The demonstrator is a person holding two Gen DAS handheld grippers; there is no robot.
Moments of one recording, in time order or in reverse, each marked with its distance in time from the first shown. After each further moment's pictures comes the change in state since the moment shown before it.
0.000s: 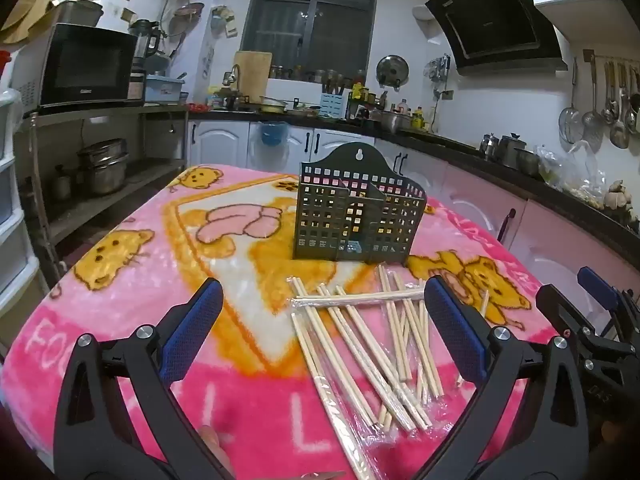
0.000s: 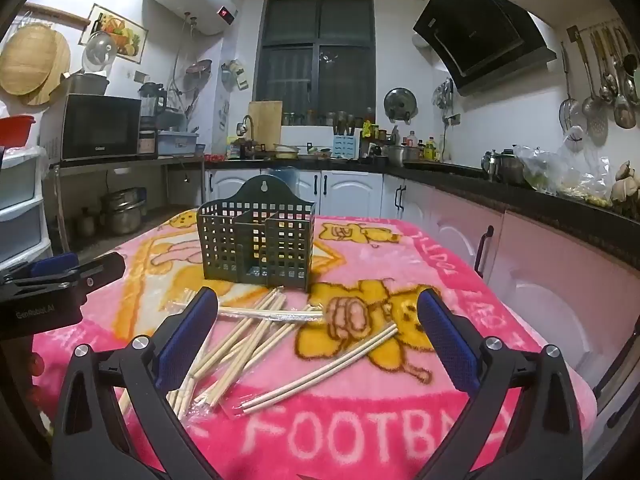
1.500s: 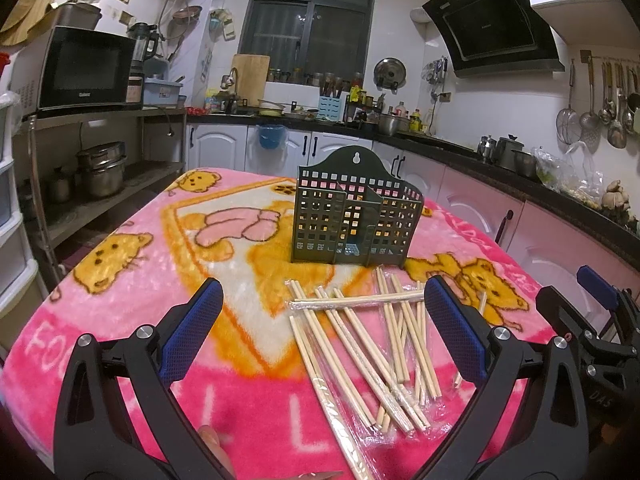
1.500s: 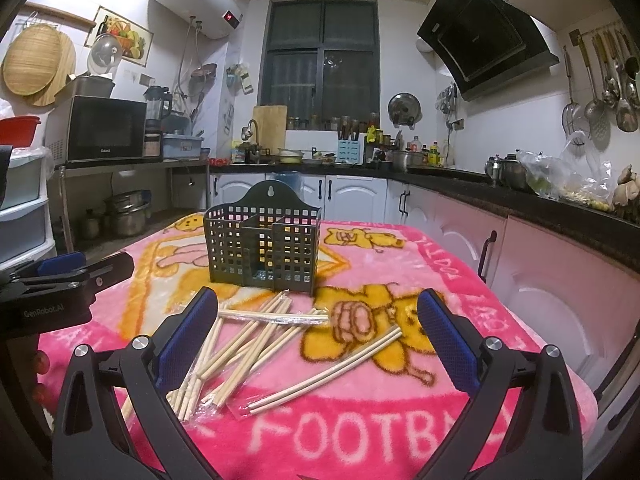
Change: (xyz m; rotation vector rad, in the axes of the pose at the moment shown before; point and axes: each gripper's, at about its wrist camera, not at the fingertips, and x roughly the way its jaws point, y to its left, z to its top) left arm 0.002 -0.004 0.004 -0.010 -0.003 -0.010; right arm -0.010 0.002 0.005 -0.006 -0.002 0.014
